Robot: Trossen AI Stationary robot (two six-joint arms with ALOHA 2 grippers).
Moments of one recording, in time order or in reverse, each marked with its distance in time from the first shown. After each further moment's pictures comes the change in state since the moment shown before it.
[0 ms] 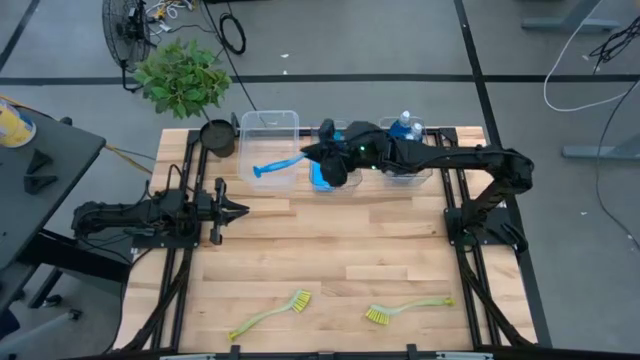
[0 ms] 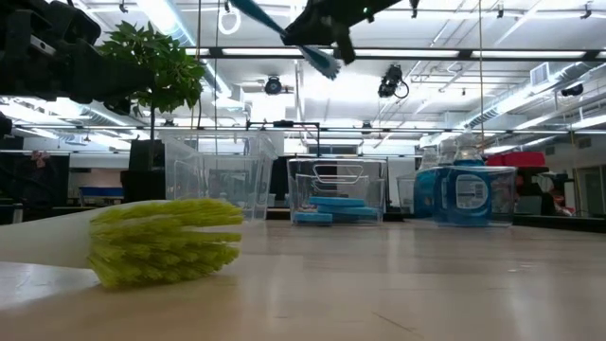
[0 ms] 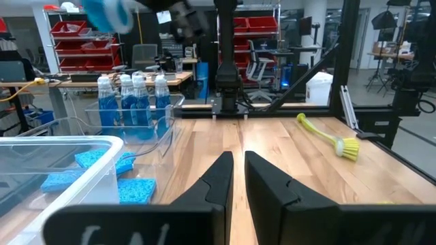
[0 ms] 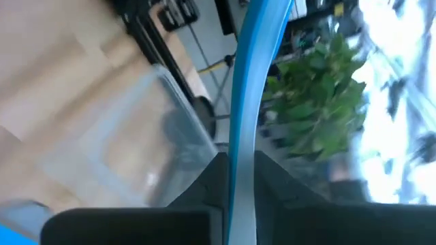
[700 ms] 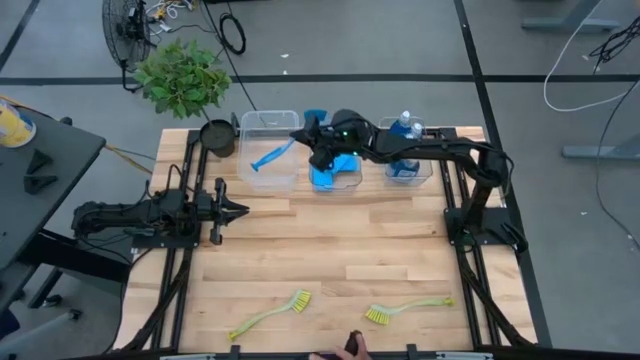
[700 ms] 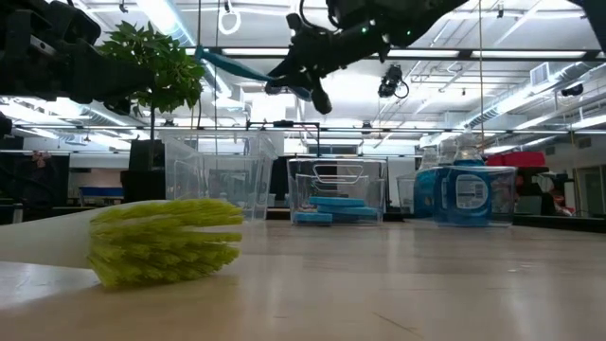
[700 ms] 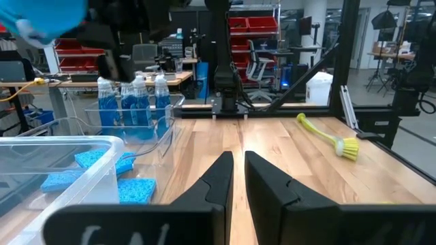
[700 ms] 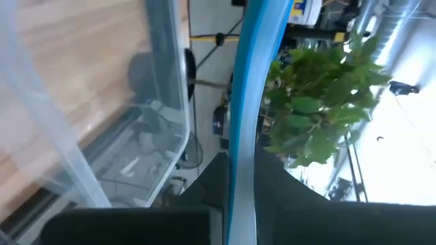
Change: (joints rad) left arm 0.000 0.000 0.000 0.000 0.000 0.000; right arm -0.156 0.197 0.000 0.266 -0.089 -0.479
